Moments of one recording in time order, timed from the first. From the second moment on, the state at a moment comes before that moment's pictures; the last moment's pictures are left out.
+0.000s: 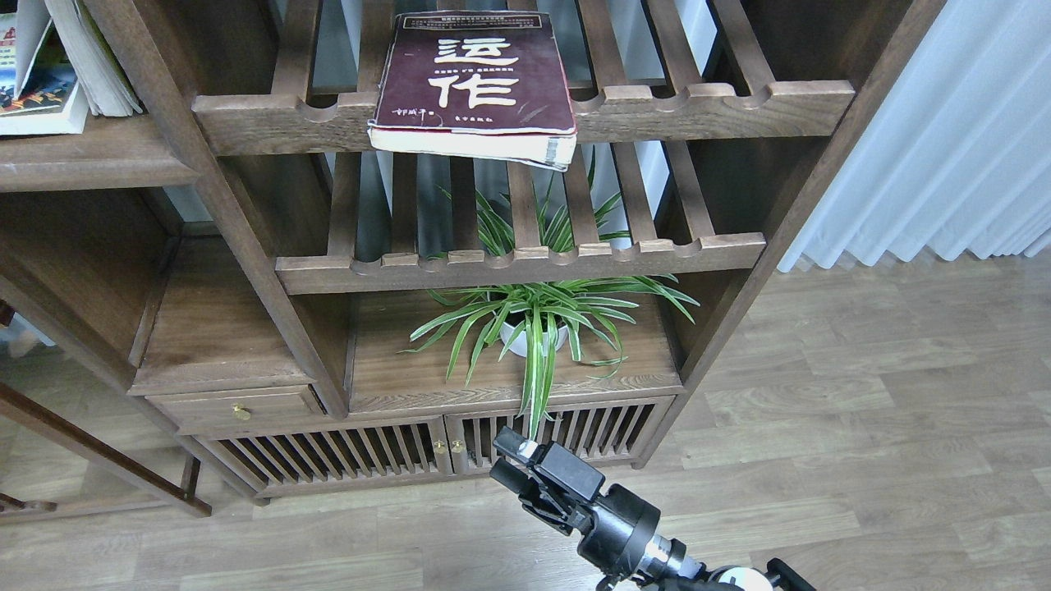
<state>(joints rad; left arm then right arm) -1.19 1.40 0.09 -1.29 -0.25 -0.49 0.41 -0.12 0.01 1.01 1.21 0.18 0.58 -0.49</state>
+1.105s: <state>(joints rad) -0.21 0.49 -0.35 -0.91 -0.26 -0.49 0.32 0.19 0.01 1.10 1.57 0.09 0.20 -0.42</state>
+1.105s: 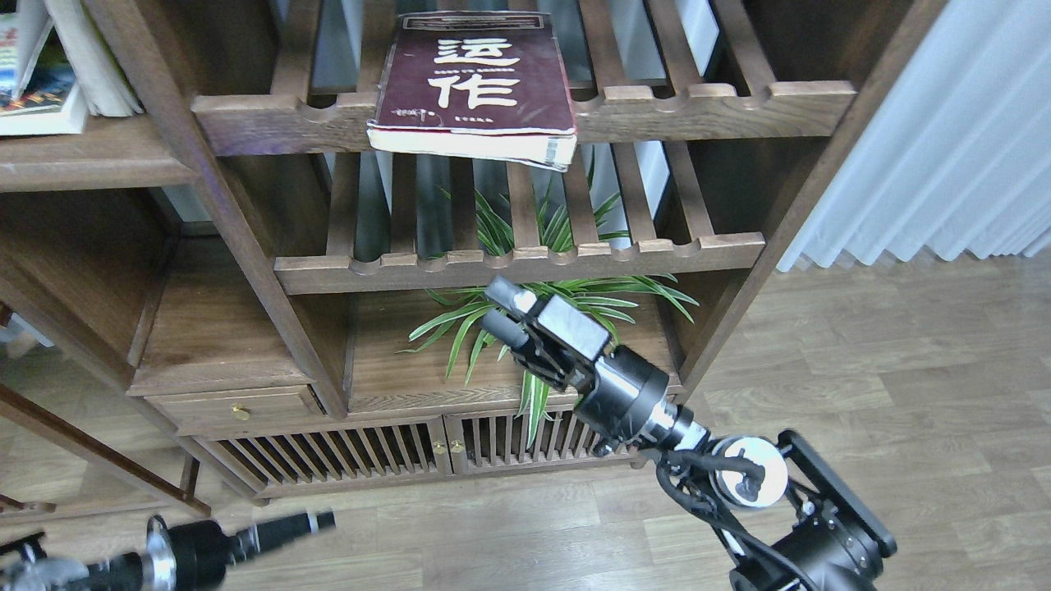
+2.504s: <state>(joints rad) -0.10 0.51 -0.36 -0.86 -0.26 -0.49 0.31 0.53 0.02 1.25 1.54 -0.03 -0.21 -0.35</state>
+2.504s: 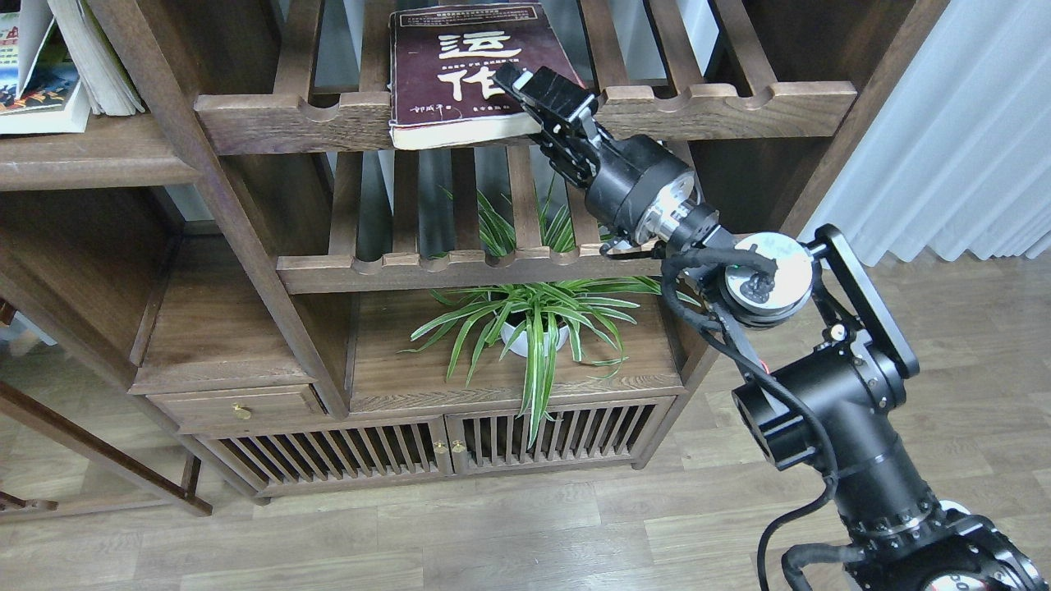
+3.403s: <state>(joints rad) -0.09 0.50 -0.39 -0.87 -0.50 -0.49 0.31 0.08 0.01 1.25 1.64 0.19 0.42 -0.49</state>
